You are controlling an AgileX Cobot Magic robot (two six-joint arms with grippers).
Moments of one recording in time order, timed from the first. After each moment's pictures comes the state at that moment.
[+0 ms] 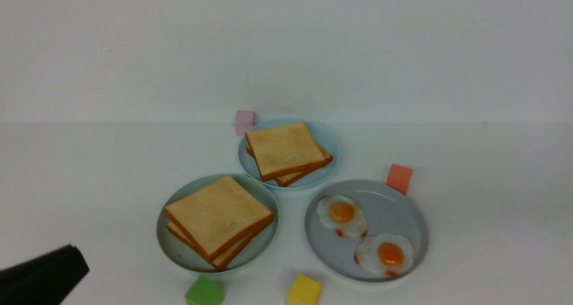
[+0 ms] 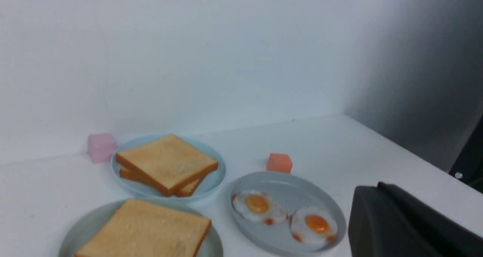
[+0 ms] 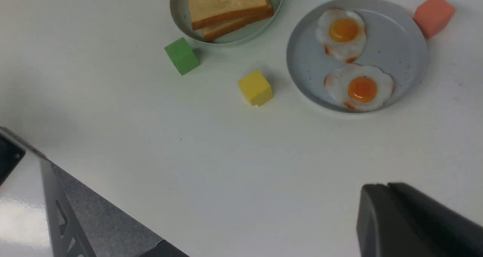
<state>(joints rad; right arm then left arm) 0.98 0.71 -1.11 -0.17 1.26 0.44 -0.61 0.22 -0.26 -0.24 0.11 0.02</state>
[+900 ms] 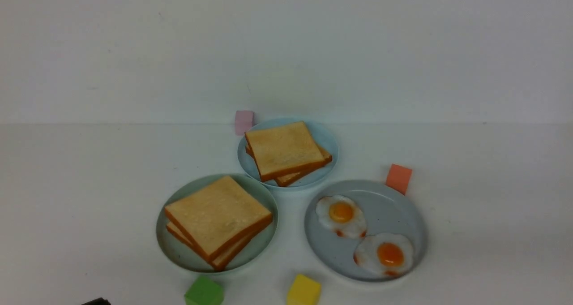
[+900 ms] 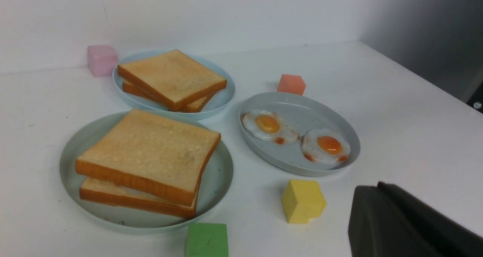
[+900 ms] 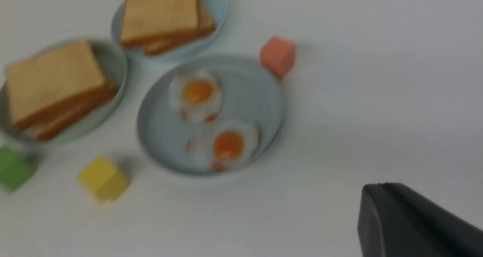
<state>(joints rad) 0.39 0.35 -0.46 -0.19 0.66 0.34 -0.61 0.22 -0.17 -0.24 0.17 0.02</state>
